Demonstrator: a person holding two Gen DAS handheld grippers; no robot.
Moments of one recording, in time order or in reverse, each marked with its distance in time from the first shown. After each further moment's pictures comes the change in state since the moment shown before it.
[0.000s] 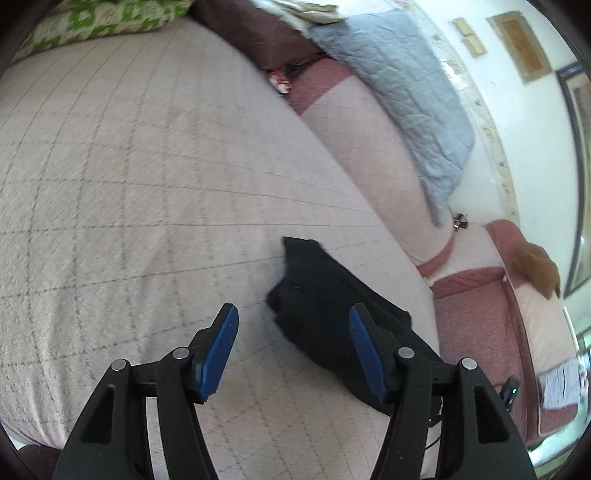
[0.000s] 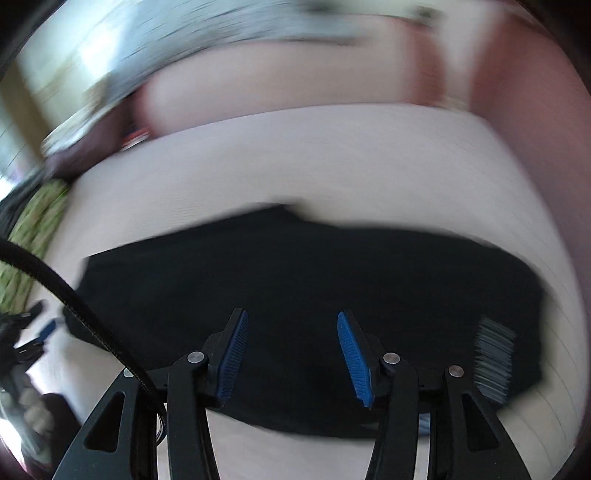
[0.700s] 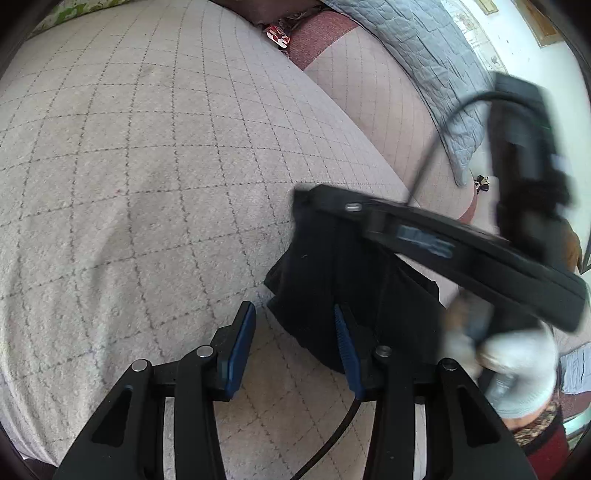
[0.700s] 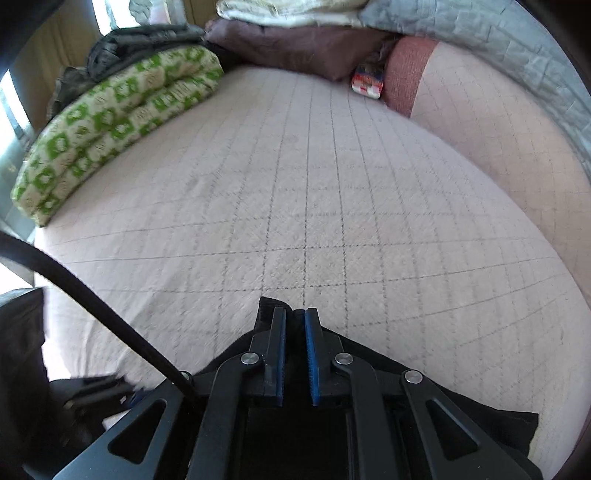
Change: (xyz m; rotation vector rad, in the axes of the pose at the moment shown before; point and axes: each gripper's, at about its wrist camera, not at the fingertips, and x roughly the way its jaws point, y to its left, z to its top) left arm 0.043 -0.005 -0.003 0.020 0.146 0.081; right arm 0.121 0.394 0.033 -0.737 0.165 0.290
